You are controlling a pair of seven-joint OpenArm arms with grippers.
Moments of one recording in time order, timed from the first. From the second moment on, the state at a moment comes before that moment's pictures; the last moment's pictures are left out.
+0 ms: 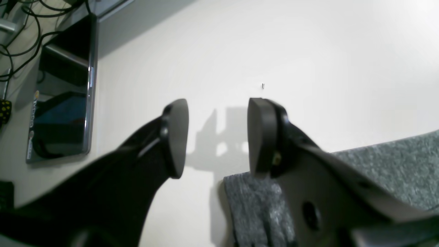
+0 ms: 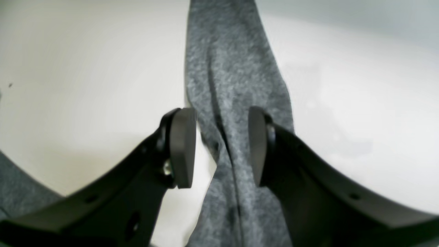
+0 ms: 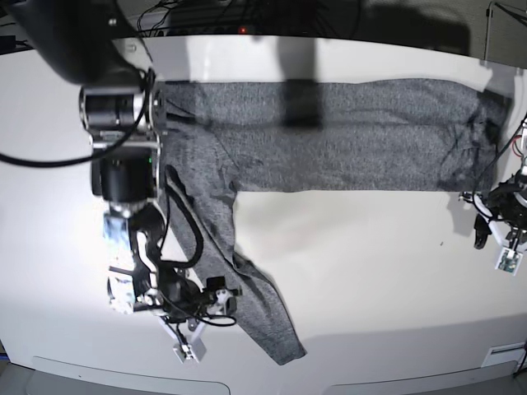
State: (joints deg) left arm -0.7 -37.3 1.8 95.8 -15.5 -8.6 37.2; right arm 38.3 3.7 2.3 50.8 12.0 27.7 -45.1
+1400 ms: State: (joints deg) left arm -0.6 -37.3 1.8 95.8 -18.1 -8.6 39.8; right arm 33.4 -5.0 -2.7 26.9 -5.4 18.3 -12.9
